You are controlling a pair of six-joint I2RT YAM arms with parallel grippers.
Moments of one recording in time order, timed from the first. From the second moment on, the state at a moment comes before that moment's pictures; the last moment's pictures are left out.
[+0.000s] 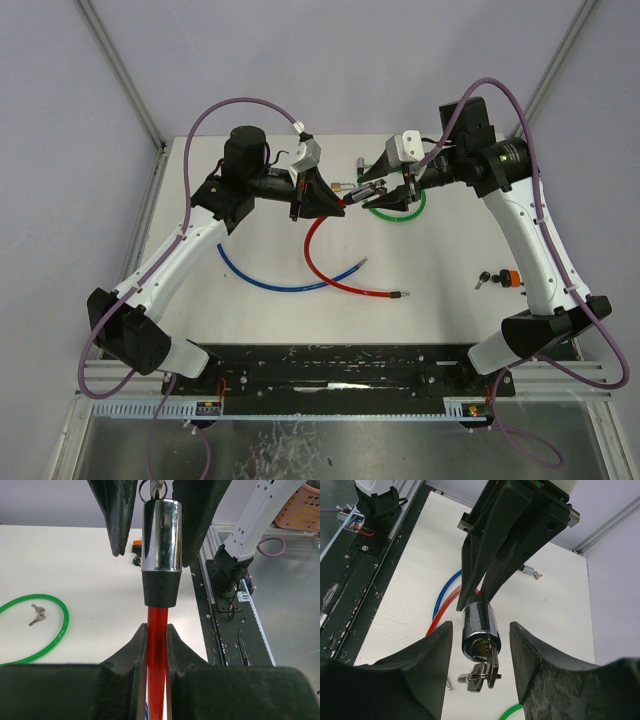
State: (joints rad) left arm -0.47 1.44 1.41 -0.22 1.17 0.13; right arm 0.38 1.52 1.91 -1.14 -1.16 -1.09
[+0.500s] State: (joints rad) left arm -0.48 1.44 1.41 -0.21 1.14 0.12; right arm 0.39 1.52 1.91 -1.15 -1.16 -1.09
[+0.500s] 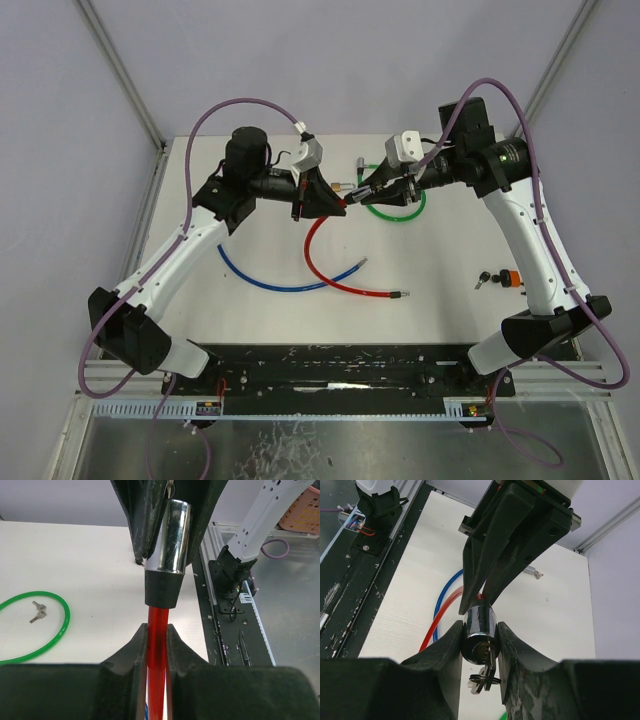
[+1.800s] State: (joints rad) left arm -0.88 1.18 0.68 0.63 -0.19 0.37; right arm 0.38 1.43 1.46 -0.35 -0.96 0.09
